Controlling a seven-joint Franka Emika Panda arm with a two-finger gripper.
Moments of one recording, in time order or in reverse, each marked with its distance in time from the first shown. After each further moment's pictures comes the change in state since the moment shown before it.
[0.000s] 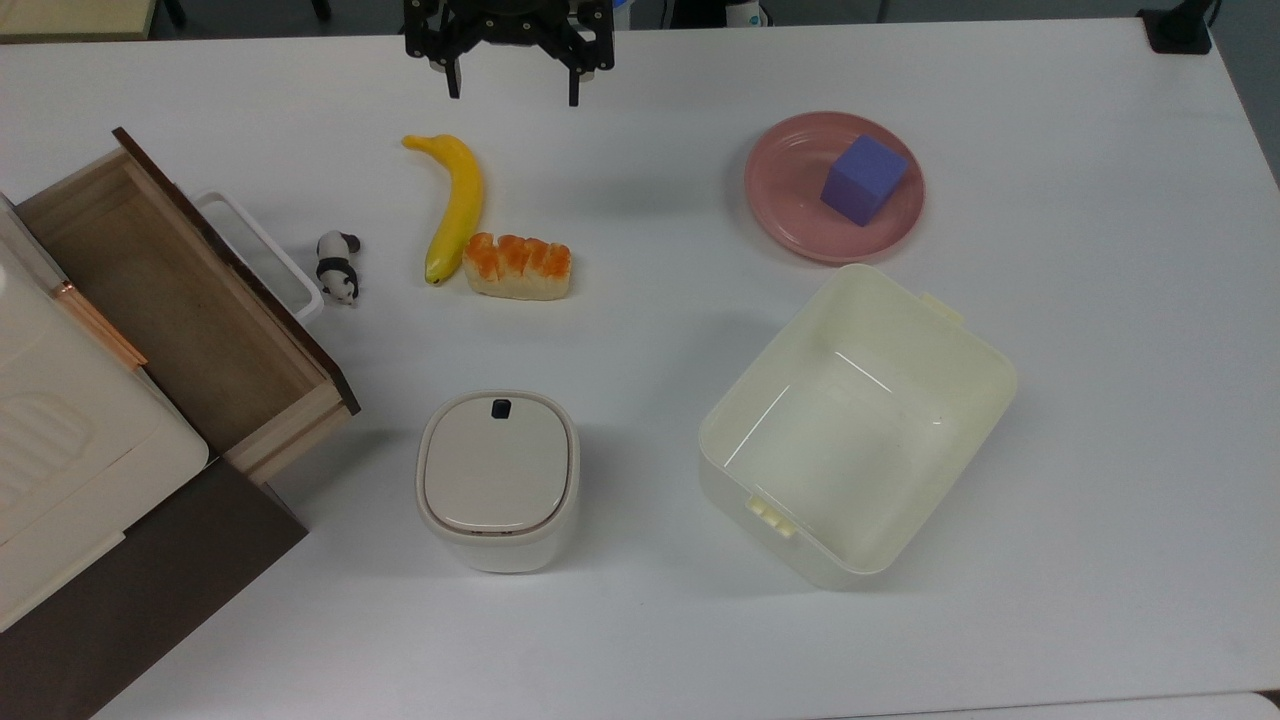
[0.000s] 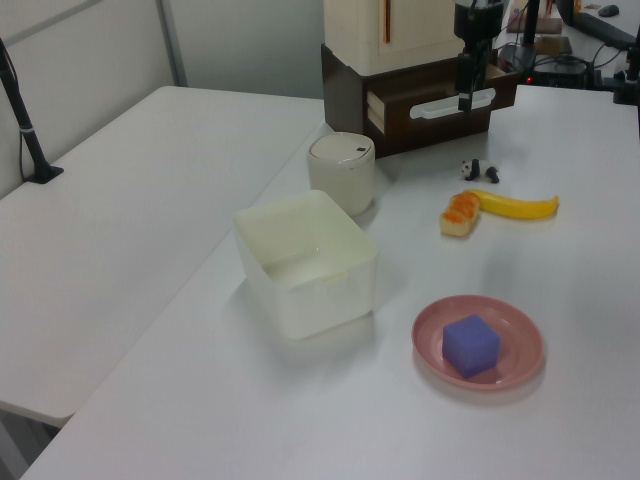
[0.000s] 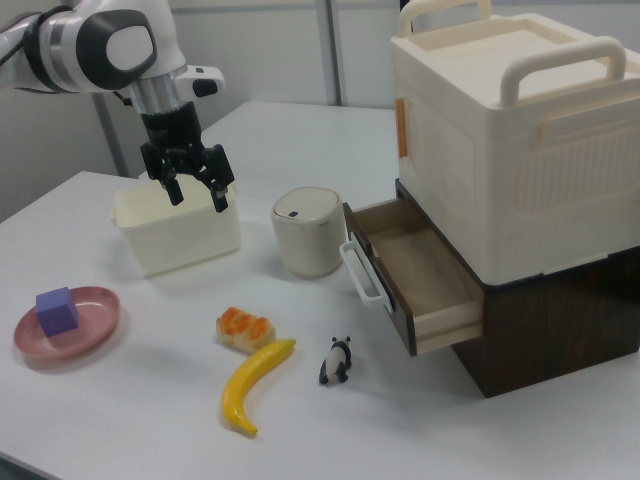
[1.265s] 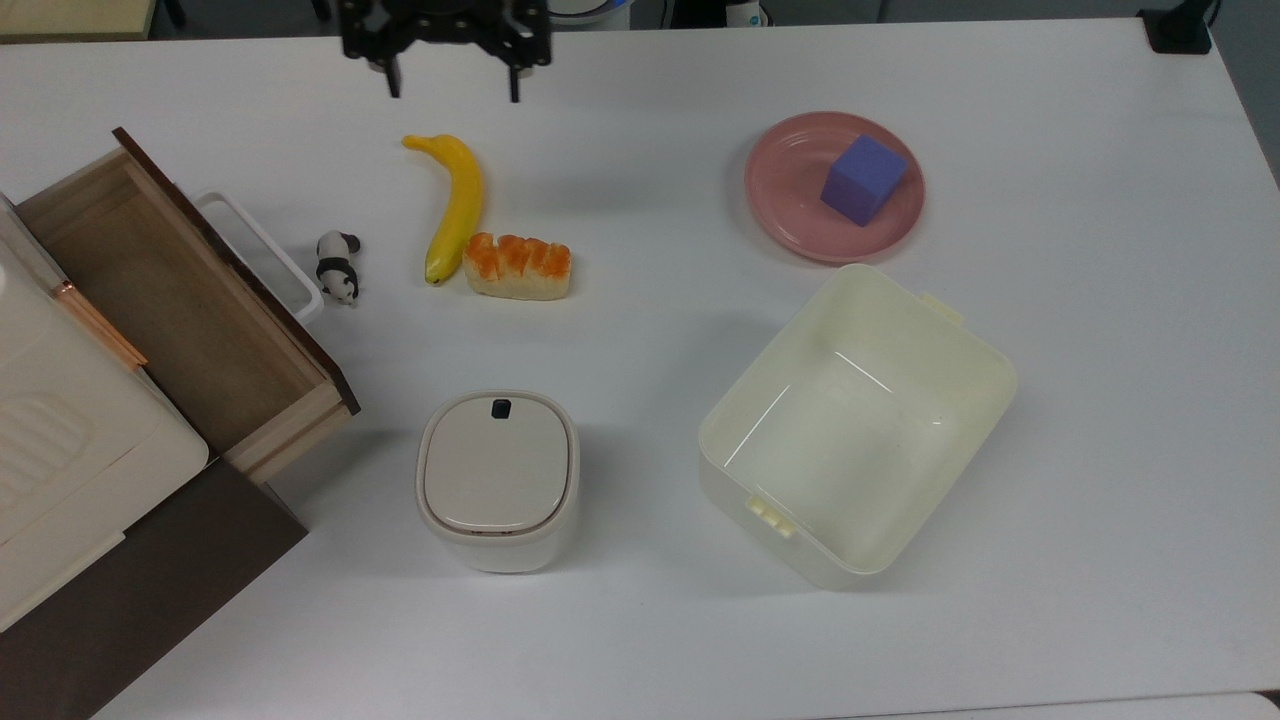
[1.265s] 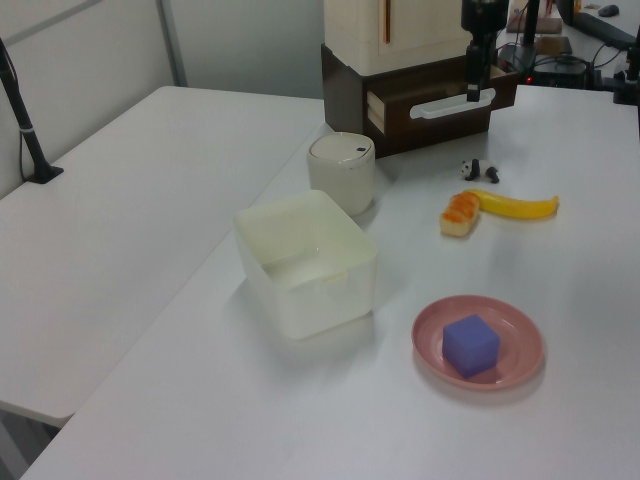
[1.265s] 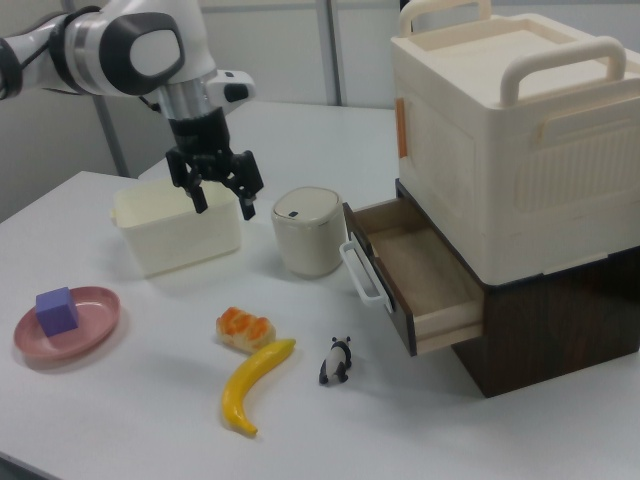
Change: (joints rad) arm -0.080 0.002 -0.014 -0.001 0.005 0.000 -0.121
